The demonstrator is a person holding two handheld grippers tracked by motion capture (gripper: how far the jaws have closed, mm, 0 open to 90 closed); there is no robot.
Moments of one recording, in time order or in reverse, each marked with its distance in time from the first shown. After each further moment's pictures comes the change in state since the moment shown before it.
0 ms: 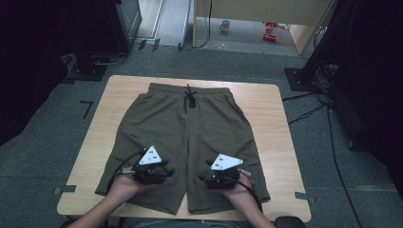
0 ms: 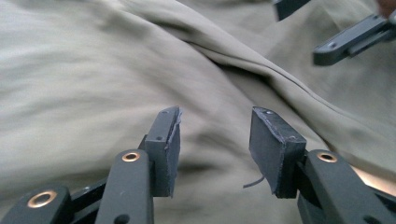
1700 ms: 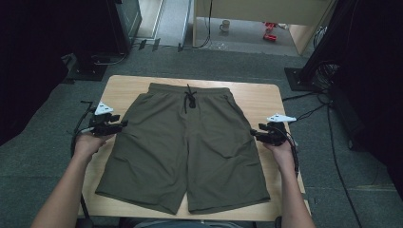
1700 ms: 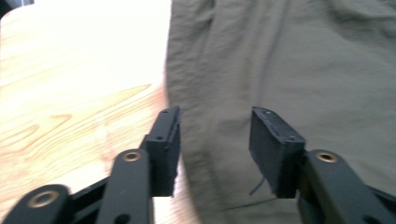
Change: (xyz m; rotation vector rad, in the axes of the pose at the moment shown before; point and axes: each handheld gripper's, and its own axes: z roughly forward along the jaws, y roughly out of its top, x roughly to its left) left arm 0.197 -0.004 -0.046 -0.049 0.384 -0.193; right arm -0.206 -0.031 -0.058 0.015 -0.316 0.327
